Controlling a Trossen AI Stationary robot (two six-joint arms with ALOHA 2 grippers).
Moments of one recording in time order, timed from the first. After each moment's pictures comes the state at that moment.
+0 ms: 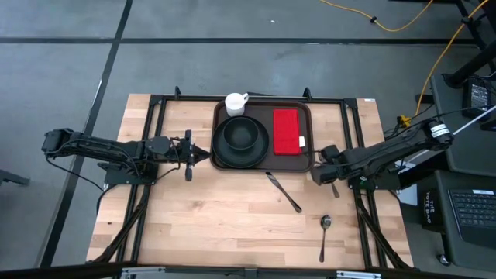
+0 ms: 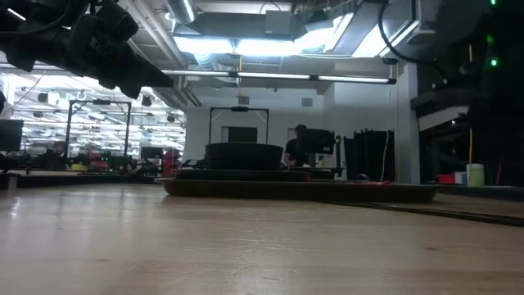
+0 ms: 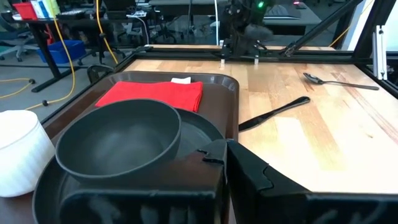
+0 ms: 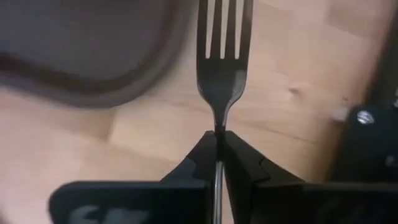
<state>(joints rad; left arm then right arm) 0.02 0.70 0.20 0.29 -0.14 -0.03 0.27 1.15 0.65 -1.07 0.29 1.54</state>
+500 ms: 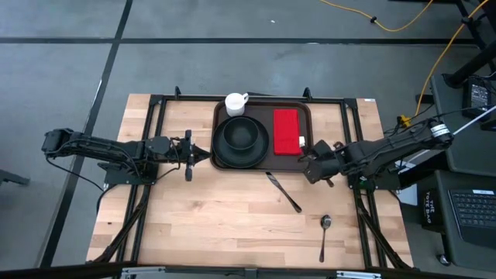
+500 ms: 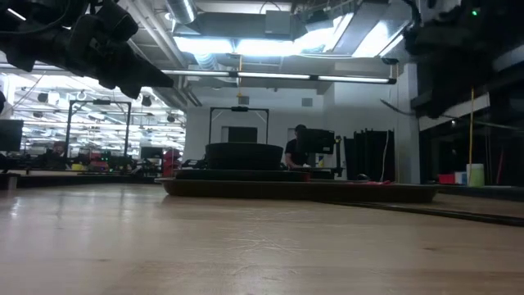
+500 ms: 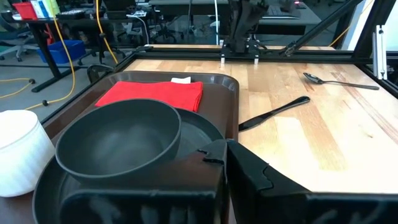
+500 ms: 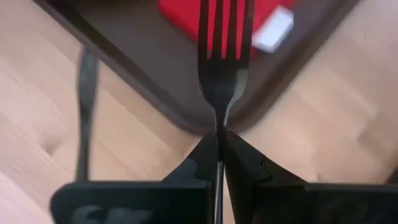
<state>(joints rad) 0.02 0.70 0.20 0.29 -0.14 -0.03 0.27 1.15 0.86 -1.05 0.42 1.09</state>
